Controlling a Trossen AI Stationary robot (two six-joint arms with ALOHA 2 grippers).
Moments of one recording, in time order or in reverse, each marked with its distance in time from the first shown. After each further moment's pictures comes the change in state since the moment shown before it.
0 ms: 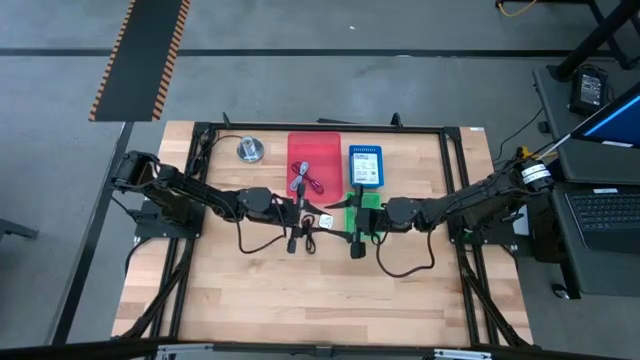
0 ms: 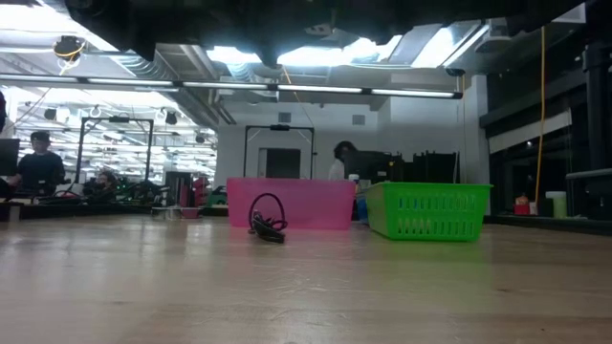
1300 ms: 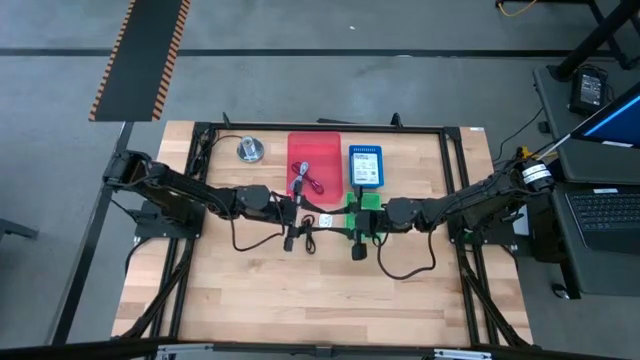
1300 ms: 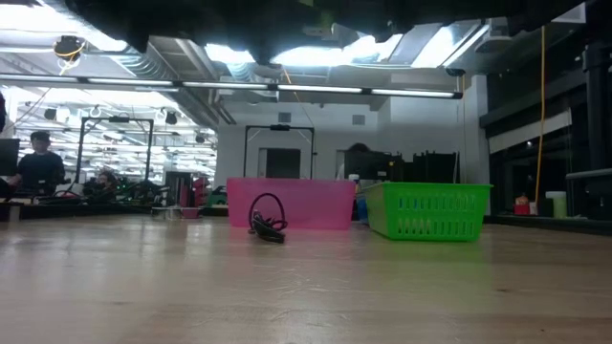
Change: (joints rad) left arm 0.007 -0.060 0.001 -0.118 -0.005 -0.022; right arm 0.001 -0.004 0.000 -0.011 -0.025 -0.024
